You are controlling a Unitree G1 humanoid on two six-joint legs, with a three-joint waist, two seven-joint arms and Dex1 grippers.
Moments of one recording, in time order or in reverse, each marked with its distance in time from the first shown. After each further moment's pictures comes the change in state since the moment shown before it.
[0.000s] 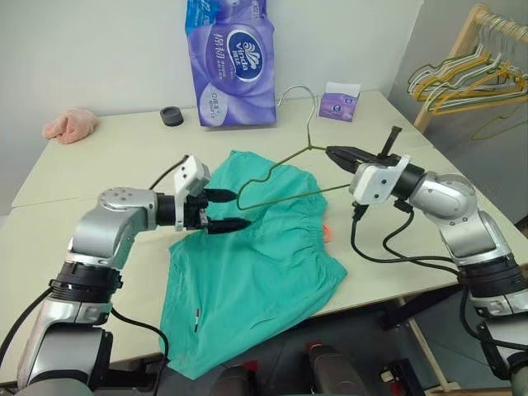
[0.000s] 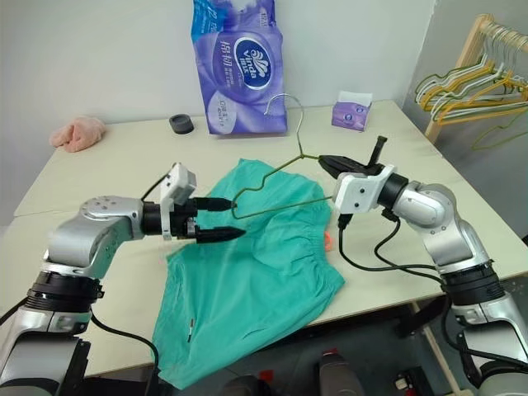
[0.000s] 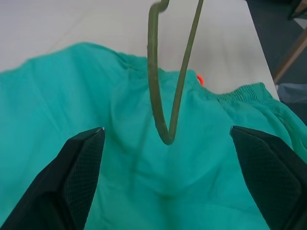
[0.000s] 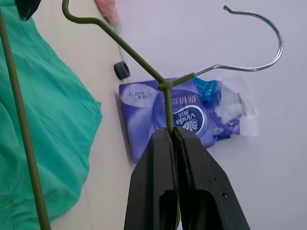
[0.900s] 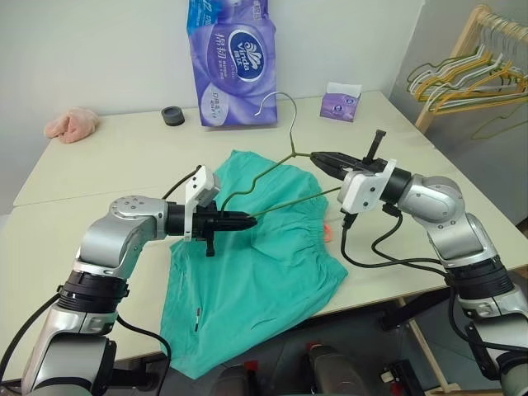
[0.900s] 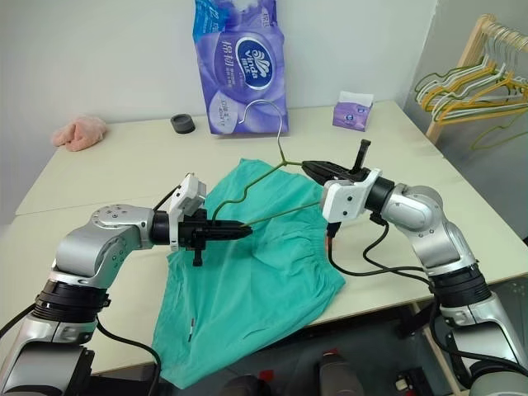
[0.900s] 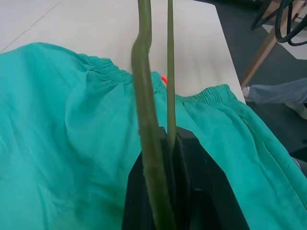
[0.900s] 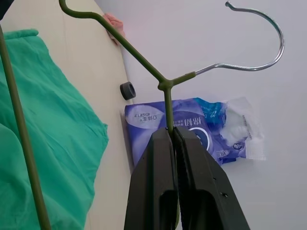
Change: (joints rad) left arm 0.037 -0.009 0.000 -0.092 -0.042 0.052 -0.023; right arm 0.001 0.040 0.006 -0.023 -0.022 -0.024 0.021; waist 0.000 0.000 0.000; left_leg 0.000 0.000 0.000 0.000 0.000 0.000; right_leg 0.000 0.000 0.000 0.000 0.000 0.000
